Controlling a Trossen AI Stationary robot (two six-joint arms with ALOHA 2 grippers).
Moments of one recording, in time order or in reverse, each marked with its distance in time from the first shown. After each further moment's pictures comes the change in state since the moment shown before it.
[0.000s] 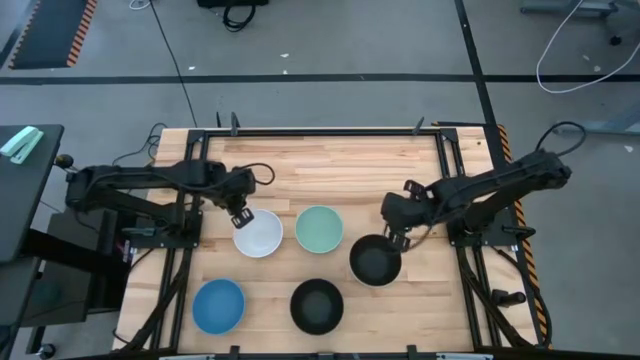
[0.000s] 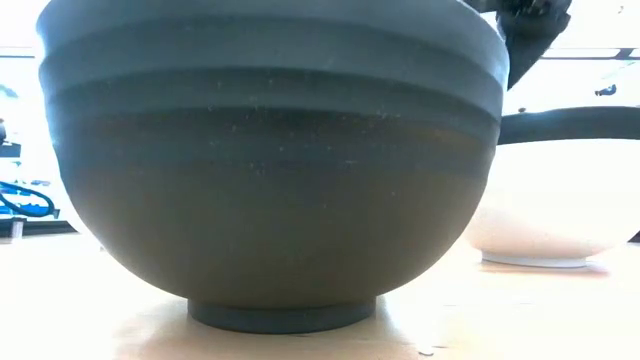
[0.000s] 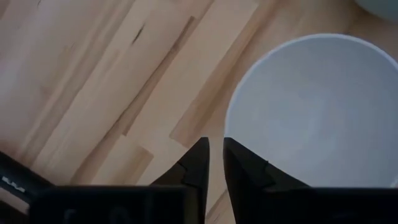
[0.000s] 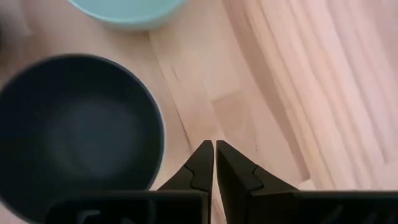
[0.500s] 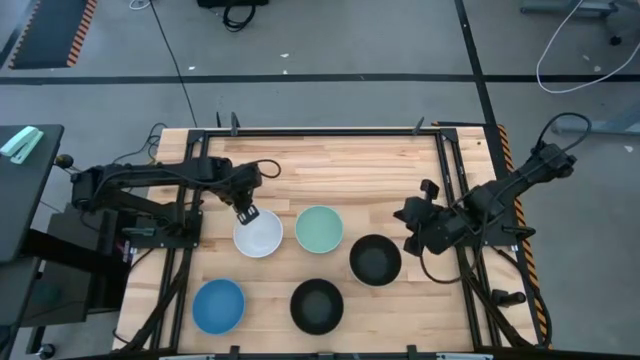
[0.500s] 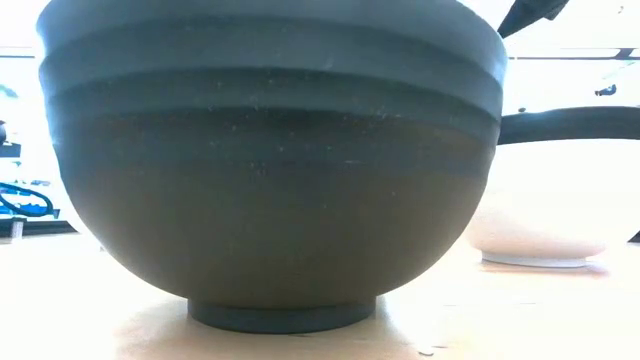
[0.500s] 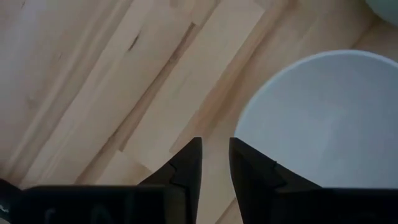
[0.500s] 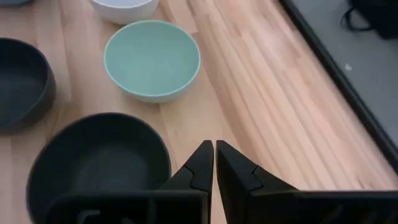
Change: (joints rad) left arm 0.086 0.064 -0.023 0.087 0.043 0.088; right arm 0.255 -0.145 -0.018 0.040 0.357 0.078
